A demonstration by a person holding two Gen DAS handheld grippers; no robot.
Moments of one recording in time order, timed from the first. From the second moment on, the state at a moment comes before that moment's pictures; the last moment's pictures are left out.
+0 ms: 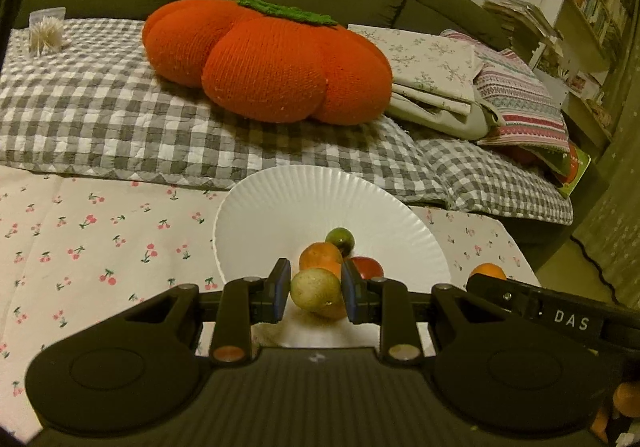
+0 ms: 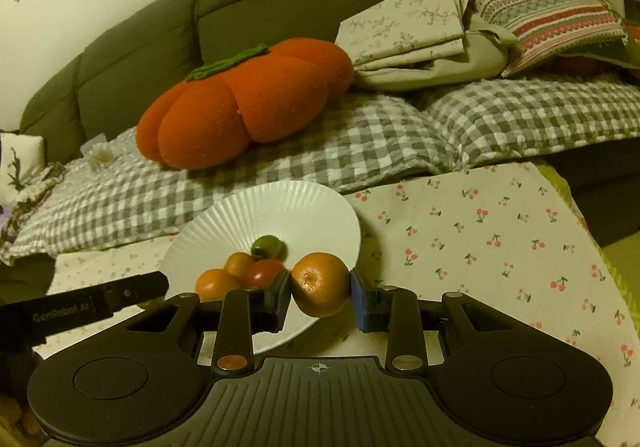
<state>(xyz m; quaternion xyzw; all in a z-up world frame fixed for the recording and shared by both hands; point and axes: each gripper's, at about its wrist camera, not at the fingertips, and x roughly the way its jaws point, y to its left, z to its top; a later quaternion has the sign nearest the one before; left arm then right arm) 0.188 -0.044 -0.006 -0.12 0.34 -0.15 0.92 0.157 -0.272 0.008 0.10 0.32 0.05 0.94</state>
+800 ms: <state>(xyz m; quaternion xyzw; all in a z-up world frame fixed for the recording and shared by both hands) 0.226 -0.033 -0.039 -0.15 0.35 -0.14 0.91 0.204 -0.242 -0.022 0.01 0.33 0.08 0.94</state>
